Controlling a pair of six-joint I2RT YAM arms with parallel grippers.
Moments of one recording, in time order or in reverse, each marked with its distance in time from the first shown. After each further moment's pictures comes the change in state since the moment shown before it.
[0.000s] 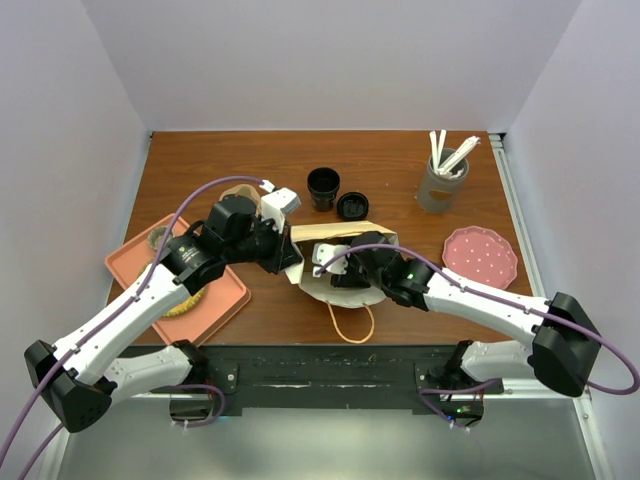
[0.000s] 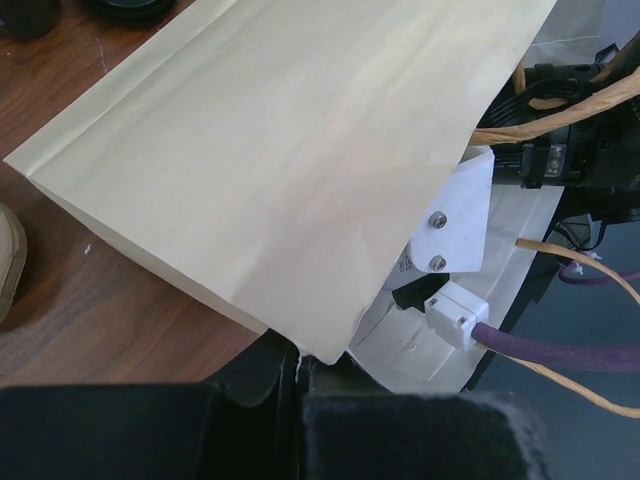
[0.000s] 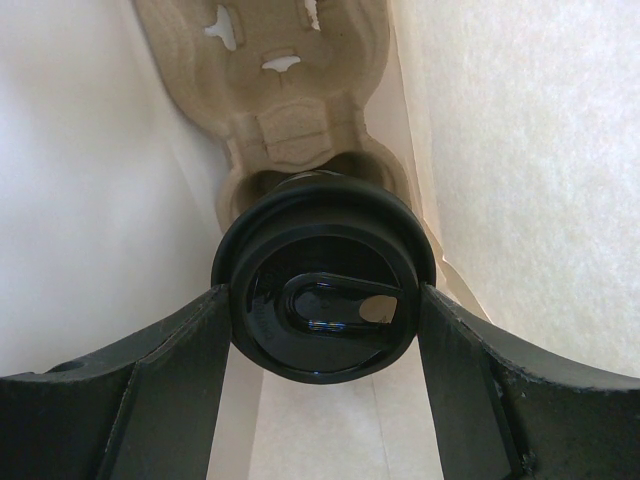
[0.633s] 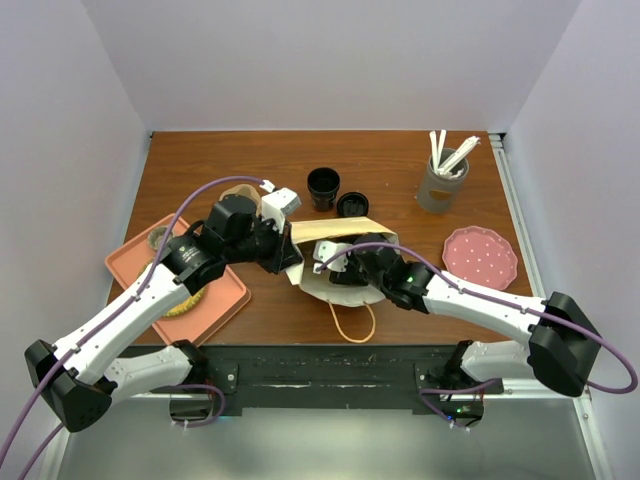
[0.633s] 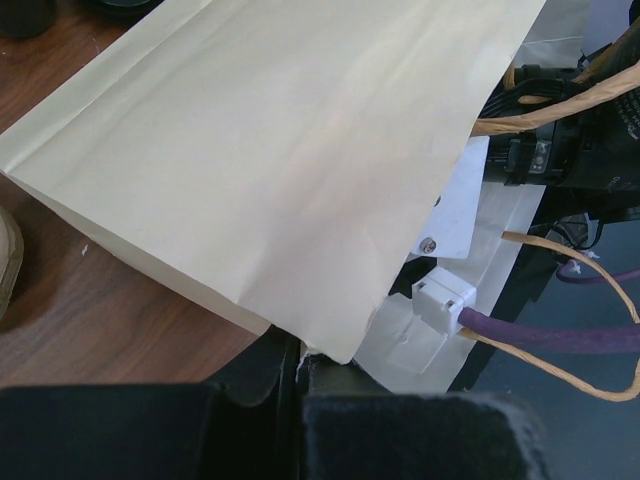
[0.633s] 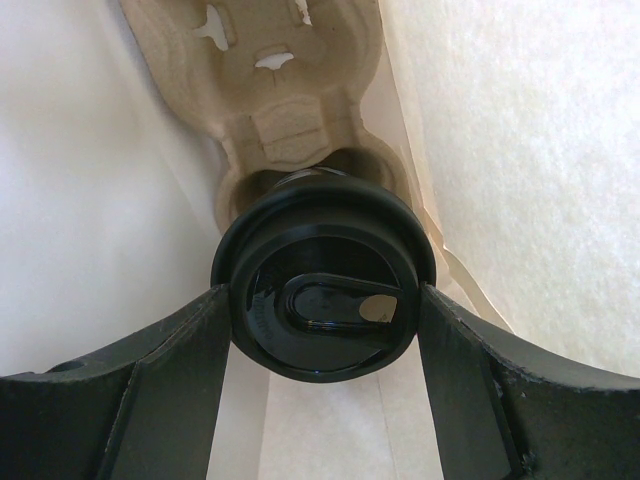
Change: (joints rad) left arm 0.000 0.002 0.000 0.000 0.006 -0.003; right arm -0.008 0.001 -0.049 0.115 0.036 0.031
